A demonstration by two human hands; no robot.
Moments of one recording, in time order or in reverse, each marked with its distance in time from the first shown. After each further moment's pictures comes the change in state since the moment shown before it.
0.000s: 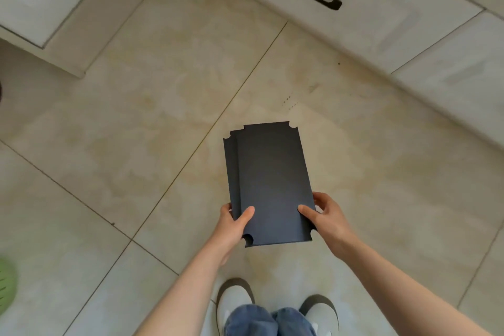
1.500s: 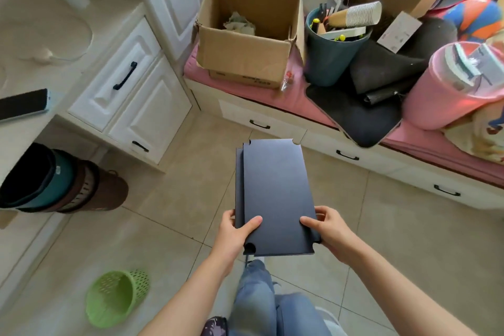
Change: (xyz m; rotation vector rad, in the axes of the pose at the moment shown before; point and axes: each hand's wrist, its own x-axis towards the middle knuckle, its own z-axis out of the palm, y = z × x) left_hand -0.630 0.185 -0.095 0.127 -0.084 0.361; right_hand -0.619 -0.259 -0.117 0.283 0.021 -0.052
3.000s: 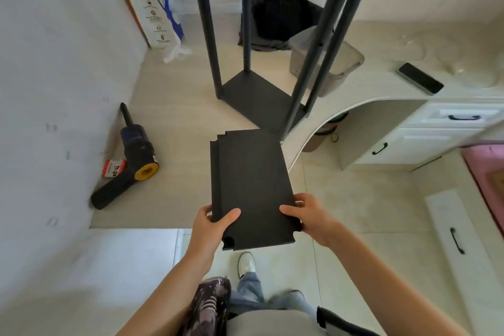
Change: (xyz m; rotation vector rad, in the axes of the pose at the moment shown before) left_hand -0.381 -0.330 -0.374 -0.969 0.935 0.052; right_hand -0.288 0.185 0.504 -0.958 -0.843 -0.155
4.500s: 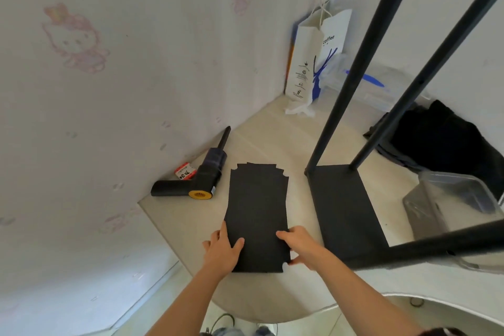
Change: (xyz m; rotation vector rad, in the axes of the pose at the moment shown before) left_hand 0.106 0.036 0.028 0.464 0.444 -0.235; right_hand 0.189 -0.147 0.081 -0.831 -0.383 0.060
